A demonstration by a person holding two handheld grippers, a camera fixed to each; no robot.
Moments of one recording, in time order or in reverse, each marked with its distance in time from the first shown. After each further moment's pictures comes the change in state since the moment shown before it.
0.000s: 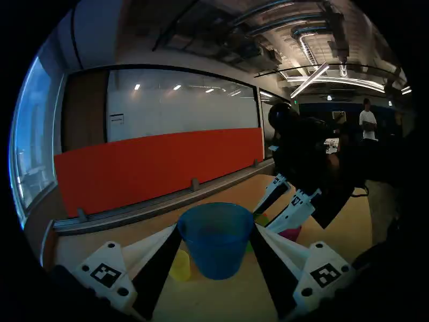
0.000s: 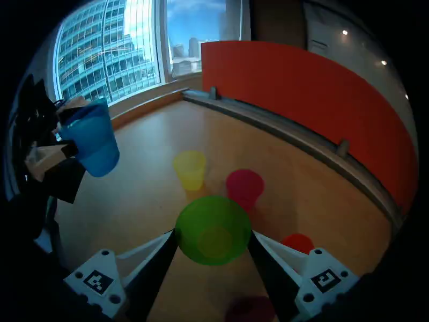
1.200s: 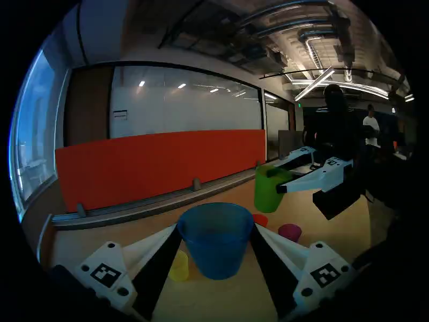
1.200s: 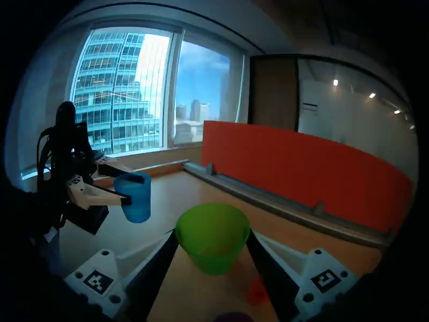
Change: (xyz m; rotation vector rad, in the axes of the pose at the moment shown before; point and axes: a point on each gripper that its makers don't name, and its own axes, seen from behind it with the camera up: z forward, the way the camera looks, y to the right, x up) left arm 0.003 -0.003 0.005 0.014 -0.001 -0.039; right arm 0.077 0.000 -0.093 -0.048 0.460 -0.083
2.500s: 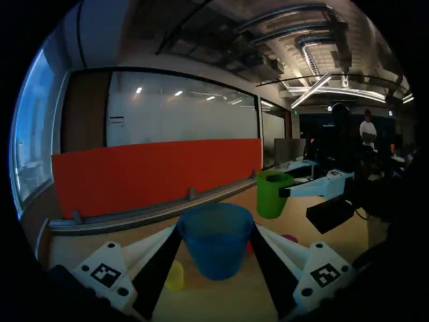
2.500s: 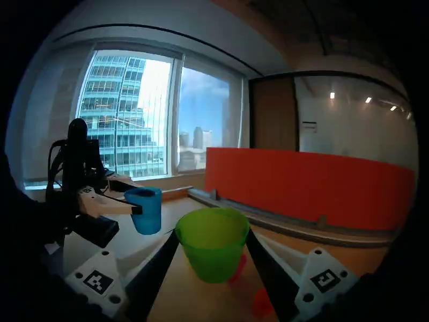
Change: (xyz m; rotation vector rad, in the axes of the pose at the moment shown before) left arm 0.024 0.011 0.008 -0.026 0.055 -0.004; right arm 0.020 -0.006 -0.006 0.031 0.173 0.038
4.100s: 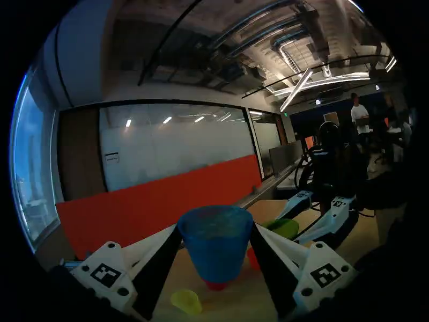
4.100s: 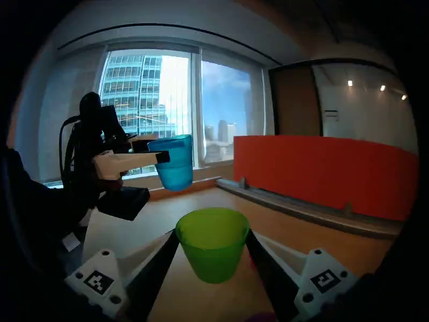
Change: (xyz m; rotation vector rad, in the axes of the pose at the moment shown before) left arm 0.069 0.017 -0.005 -0.002 0.123 0.197; right arm -0.032 -0.045 -0.008 0.179 -0.046 0.032
